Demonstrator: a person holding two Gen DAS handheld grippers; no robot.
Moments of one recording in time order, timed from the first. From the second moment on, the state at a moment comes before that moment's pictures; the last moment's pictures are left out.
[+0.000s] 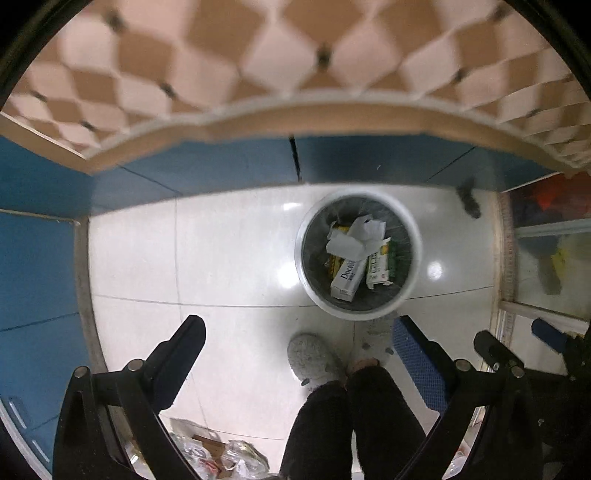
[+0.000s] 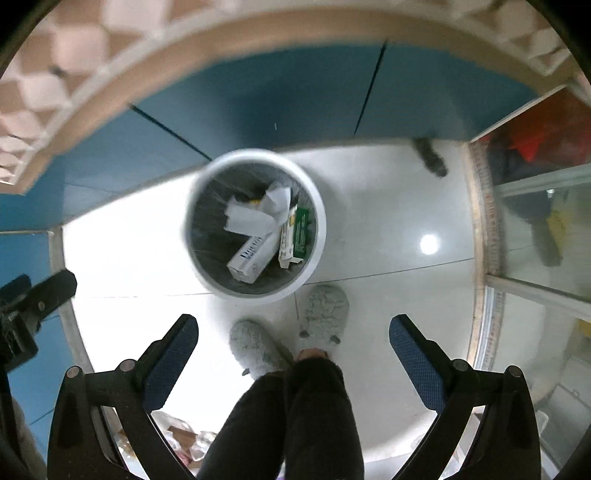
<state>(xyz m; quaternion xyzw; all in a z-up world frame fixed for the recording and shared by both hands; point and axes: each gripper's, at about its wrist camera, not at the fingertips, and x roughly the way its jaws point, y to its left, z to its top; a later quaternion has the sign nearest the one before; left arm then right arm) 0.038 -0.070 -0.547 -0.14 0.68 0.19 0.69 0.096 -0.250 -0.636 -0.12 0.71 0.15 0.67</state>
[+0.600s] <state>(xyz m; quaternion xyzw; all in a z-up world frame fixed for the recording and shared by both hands) -0.019 -0.099 -0.285 -0.15 0.62 0.16 0.75 0.052 -0.267 -0.287 -0.12 0.64 0.18 0.74</state>
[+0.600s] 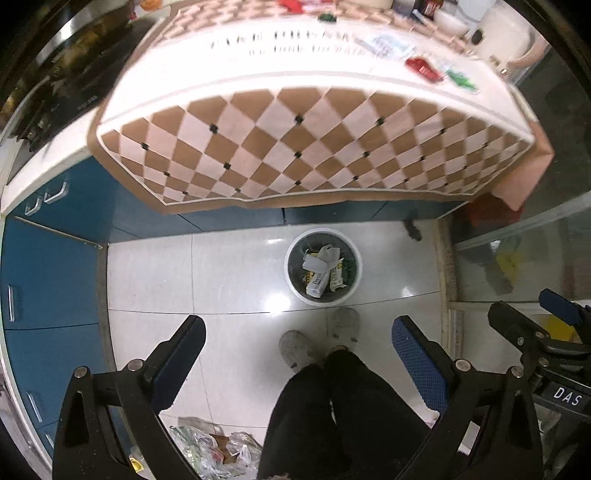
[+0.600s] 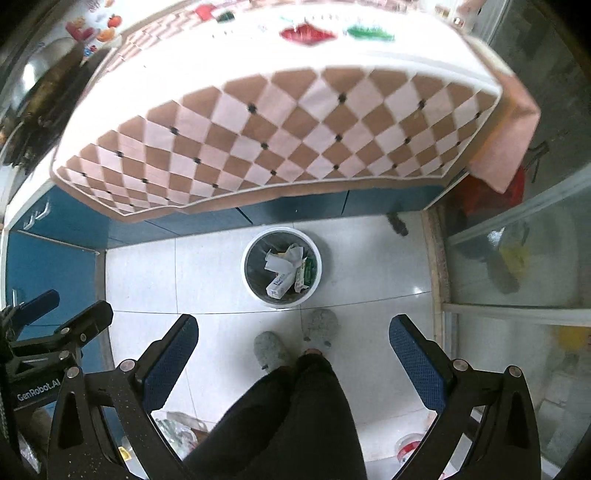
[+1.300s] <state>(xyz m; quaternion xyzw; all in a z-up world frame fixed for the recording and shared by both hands) 0.096 -0.048 -0.192 -0.12 0.52 0.23 0.82 0.141 -0.267 -0.185 0.00 0.58 0.19 0.79</state>
